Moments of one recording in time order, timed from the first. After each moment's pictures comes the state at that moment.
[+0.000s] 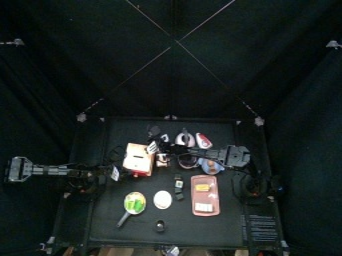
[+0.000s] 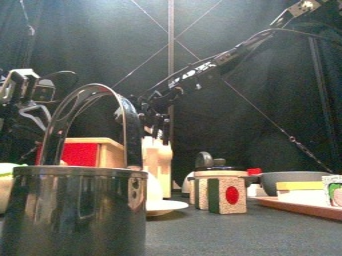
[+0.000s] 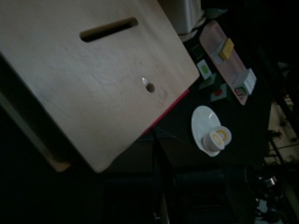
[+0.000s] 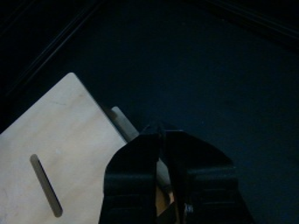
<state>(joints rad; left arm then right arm) 0.19 -0.73 1.37 -0.73 -0.10 -0.06 -0.32 0.52 -0.12 -0.77 0.29 1.24</state>
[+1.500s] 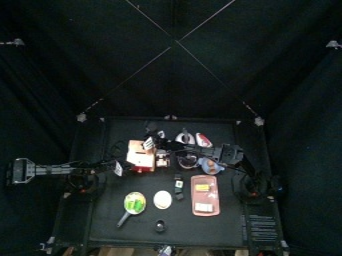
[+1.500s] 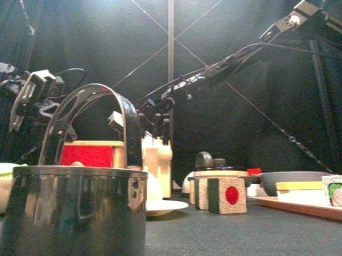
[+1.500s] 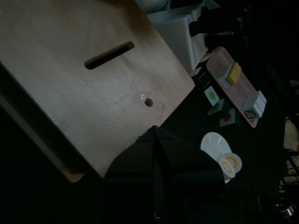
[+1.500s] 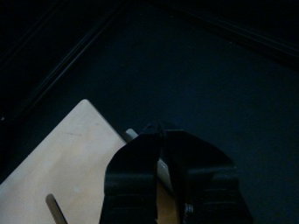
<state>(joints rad) 0.26 -0.68 1.31 -0.65 -0.13 -0.05 -0.33 0.62 -0.25 -0.76 0.23 1.24</state>
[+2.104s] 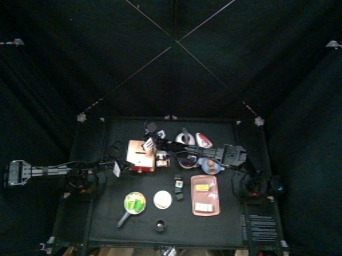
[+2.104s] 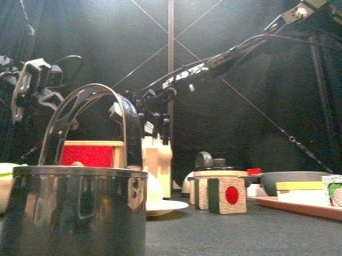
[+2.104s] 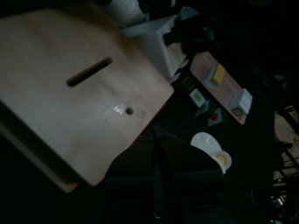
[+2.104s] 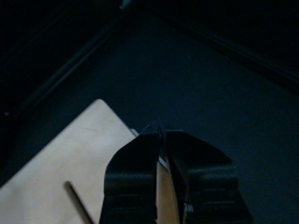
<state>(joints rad) 0.23 -0.78 1.30 -0.56 -0.09 -0.05 -0.31 0.55 -0.22 -0.84 0.29 1.24</state>
